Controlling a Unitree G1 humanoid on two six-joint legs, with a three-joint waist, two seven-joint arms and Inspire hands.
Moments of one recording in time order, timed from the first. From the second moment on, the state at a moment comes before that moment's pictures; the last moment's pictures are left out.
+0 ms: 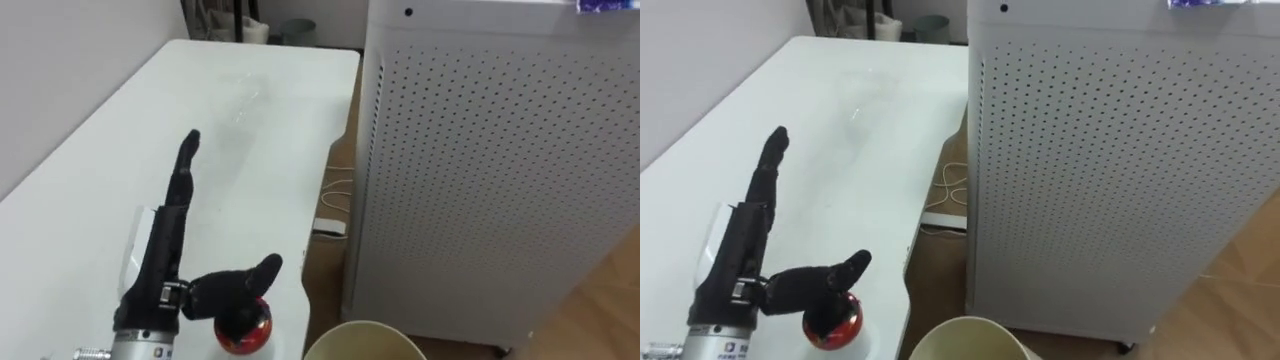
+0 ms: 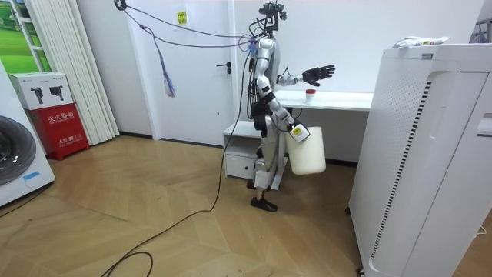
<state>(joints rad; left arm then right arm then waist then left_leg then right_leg) 0.15 0.32 -0.16 -0.07 0.19 -0.37 0.29 0.09 -0.32 0.25 0.78 0.34 -0.15 0.18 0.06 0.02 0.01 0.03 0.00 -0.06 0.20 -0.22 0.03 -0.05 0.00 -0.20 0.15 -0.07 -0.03</state>
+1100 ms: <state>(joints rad) 0.16 0.31 -0.16 -0.07 -0.01 -0.35 0.06 0.06 -0.33 0.25 0.94 0.34 -0.17 0.23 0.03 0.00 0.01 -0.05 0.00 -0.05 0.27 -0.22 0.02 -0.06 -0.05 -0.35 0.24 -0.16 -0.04</state>
